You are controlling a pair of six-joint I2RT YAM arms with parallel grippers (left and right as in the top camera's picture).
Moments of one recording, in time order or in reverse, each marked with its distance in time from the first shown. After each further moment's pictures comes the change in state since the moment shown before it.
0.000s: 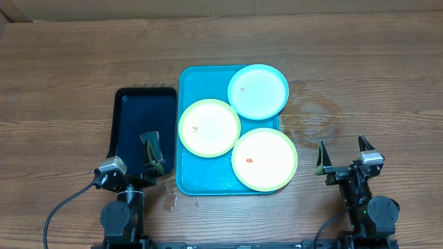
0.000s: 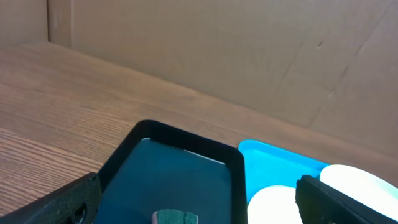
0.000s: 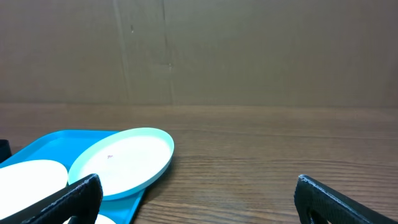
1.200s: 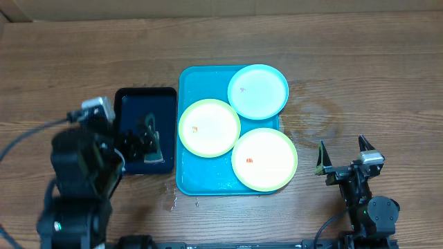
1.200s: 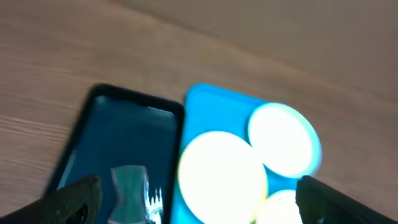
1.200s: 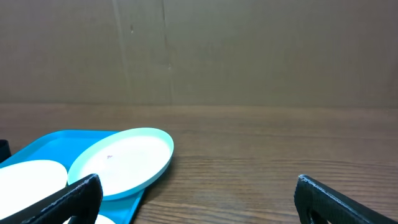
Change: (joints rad) left arm 0.000 0.813 1.070 -0.777 0.256 -0.018; right arm 0.000 0.000 0.000 0.000 0.000 0.000
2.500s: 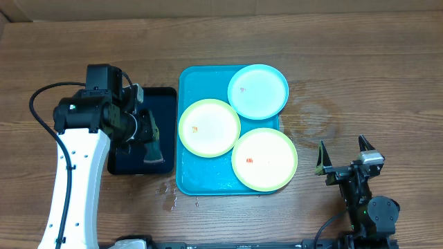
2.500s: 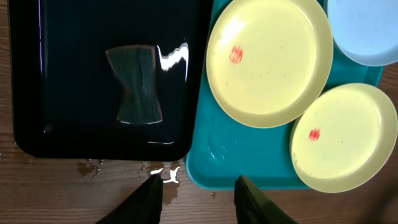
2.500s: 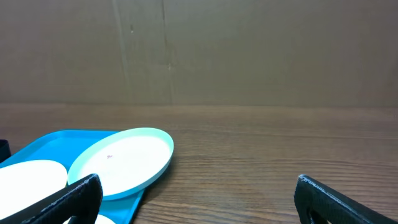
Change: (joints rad) left arm 0.000 0.566 0.270 -0.457 0.058 0.137; right arm 0.000 0.000 0.000 0.000 0.000 0.000
